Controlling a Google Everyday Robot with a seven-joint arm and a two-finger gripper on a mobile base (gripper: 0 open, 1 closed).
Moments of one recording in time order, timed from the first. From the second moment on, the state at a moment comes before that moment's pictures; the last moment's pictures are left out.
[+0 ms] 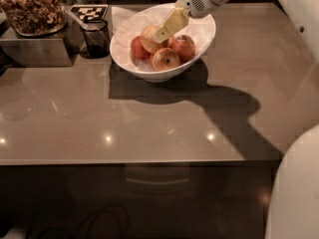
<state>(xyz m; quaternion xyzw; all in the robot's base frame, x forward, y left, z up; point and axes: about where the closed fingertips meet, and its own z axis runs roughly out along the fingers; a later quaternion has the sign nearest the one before) 0.709 -0.044 0.975 -0.50 0.76 0.15 0.39</state>
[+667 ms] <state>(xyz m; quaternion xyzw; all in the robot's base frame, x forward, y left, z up) 0.722 -0.037 0.967 -0.48 0.76 0.16 0.40</state>
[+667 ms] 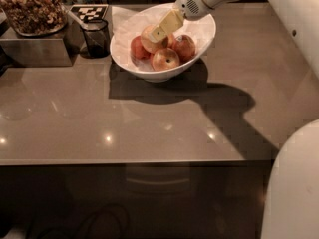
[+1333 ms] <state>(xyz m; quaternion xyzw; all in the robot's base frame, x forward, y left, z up) 0.723 -0.037 0.950 -0.46 0.78 0.17 0.40</state>
